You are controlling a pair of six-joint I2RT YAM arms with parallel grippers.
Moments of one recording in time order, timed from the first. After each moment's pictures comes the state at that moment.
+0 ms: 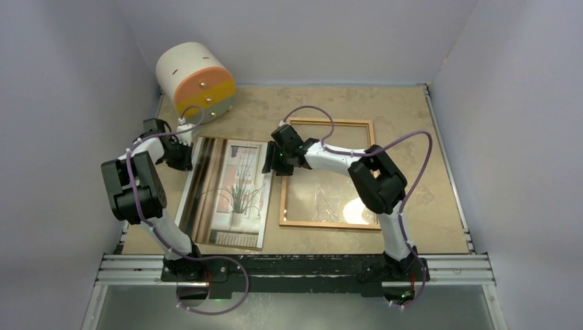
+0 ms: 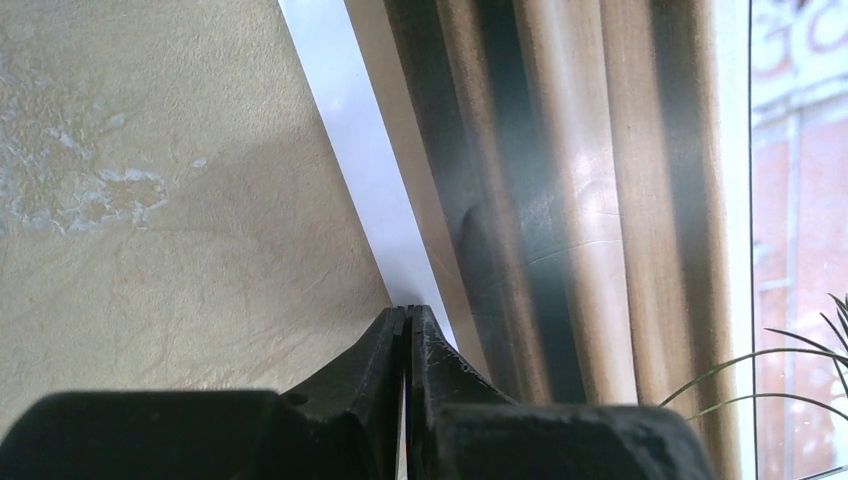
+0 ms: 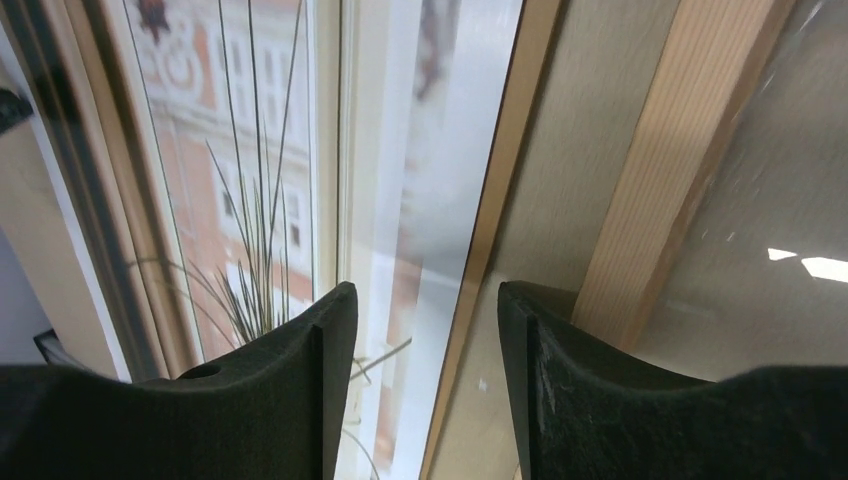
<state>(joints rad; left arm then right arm) 0.33 1.79 1.10 -0.51 0.36 0.61 0.77 2.12 1.50 -0.30 -0.07 0.84</state>
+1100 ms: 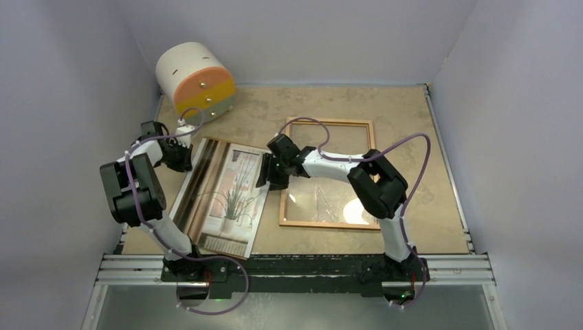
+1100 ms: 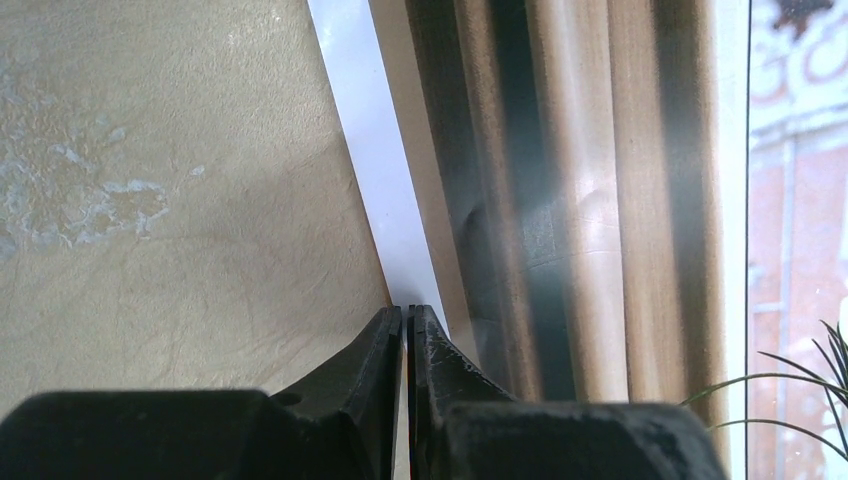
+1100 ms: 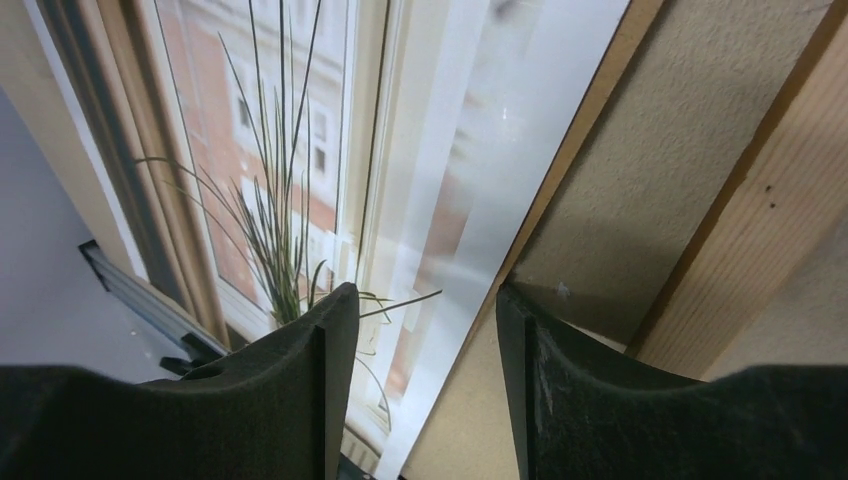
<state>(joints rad) 0.35 1.76 1.06 -0.49 0.44 0.67 0.85 2.06 1.40 -0.30 -0.19 0.94</state>
